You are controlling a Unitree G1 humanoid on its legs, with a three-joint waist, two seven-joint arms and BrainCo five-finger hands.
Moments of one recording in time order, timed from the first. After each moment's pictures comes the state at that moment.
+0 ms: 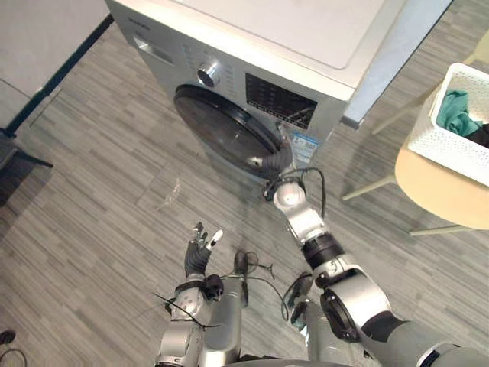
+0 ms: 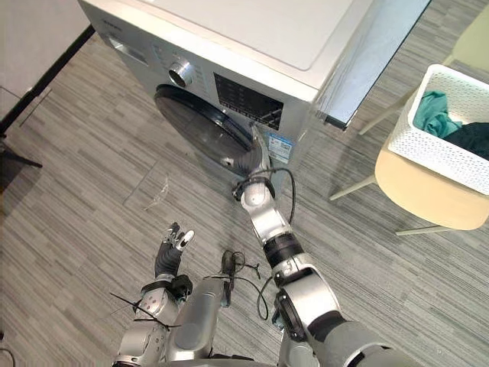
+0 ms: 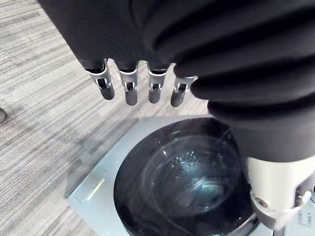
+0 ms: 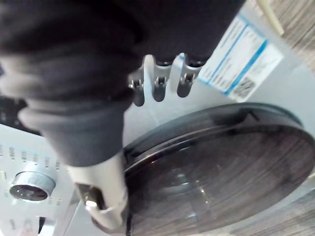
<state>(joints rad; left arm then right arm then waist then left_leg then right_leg) 0.17 0.01 -0.16 0.08 -0.34 -0.08 0.25 -0.83 0.10 0.14 0.62 -0.28 0.11 -0.42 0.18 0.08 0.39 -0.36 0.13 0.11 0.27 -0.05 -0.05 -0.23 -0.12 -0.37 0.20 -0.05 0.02</state>
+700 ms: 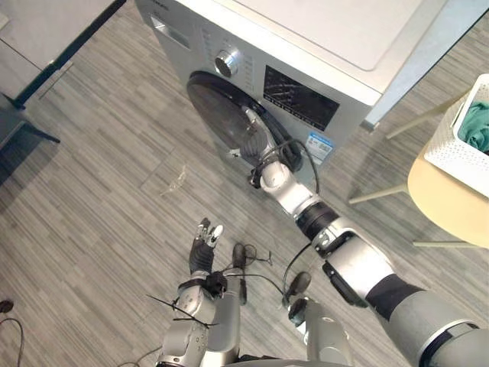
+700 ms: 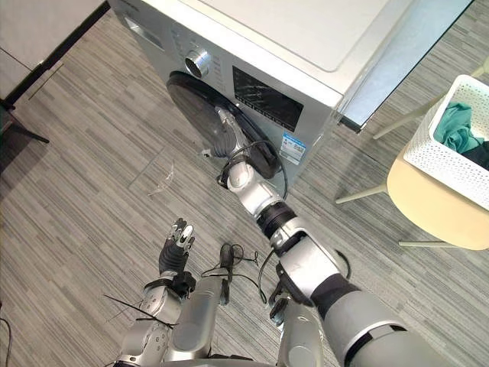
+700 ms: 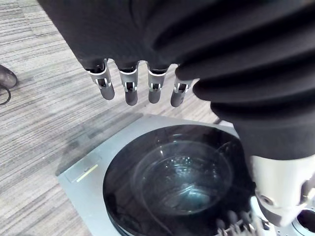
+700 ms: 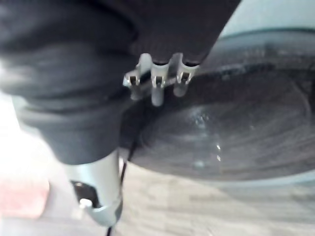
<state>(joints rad) 0.17 0.02 -0.22 0.06 -0.46 -0.09 0.20 -1.09 -0.01 0.55 0.97 -0.08 0.11 -0.21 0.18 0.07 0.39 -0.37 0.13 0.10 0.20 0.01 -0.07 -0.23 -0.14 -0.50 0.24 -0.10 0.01</state>
